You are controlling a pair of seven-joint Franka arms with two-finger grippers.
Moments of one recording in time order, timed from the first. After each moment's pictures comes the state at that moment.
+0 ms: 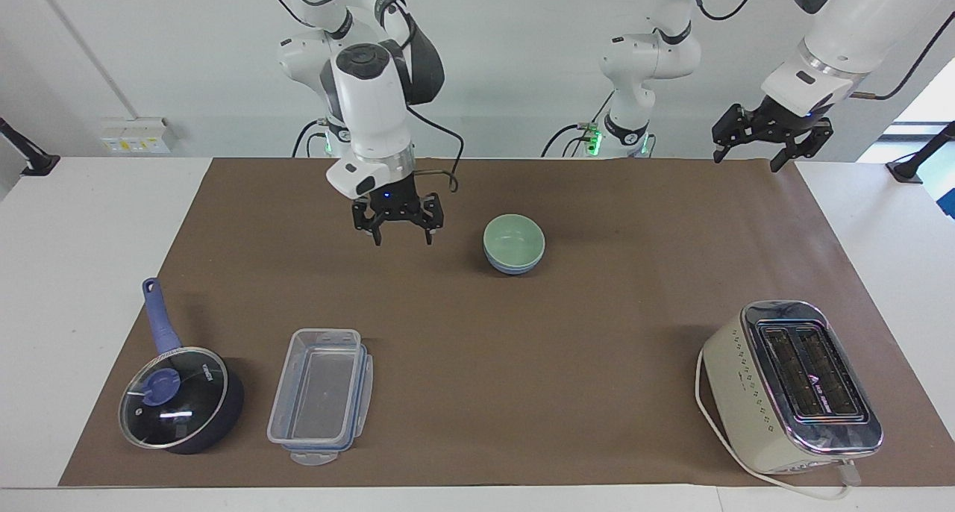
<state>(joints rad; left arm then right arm) -0.02 0.00 -0.05 -1.50 -0.04 1.42 0.16 0.34 0.06 -0.01 -1.83 -0.02 2.05 0.40</state>
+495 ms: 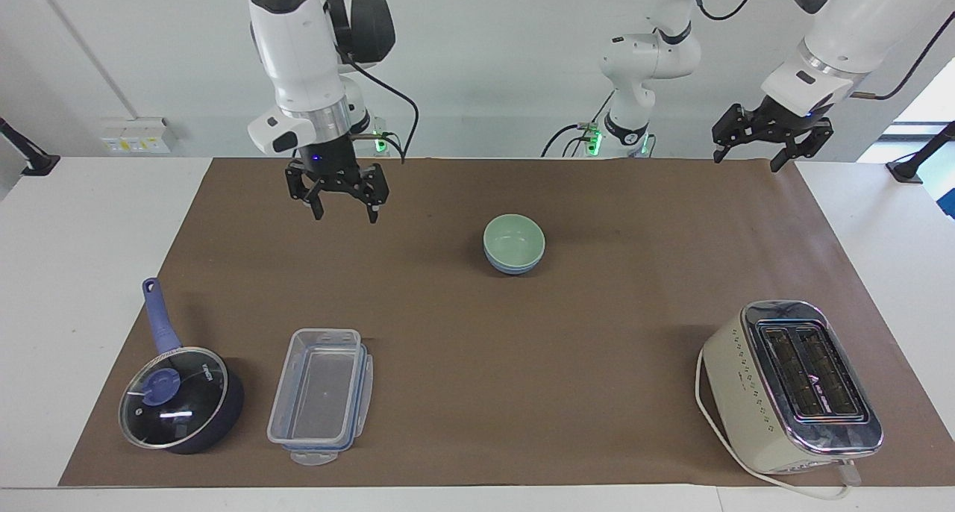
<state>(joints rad) -0.02 0.00 -0.05 -1.50 -0.04 1.42 0.16 0.22 -0.05 -0.02 -1.73 -0.02 1.86 0.39</state>
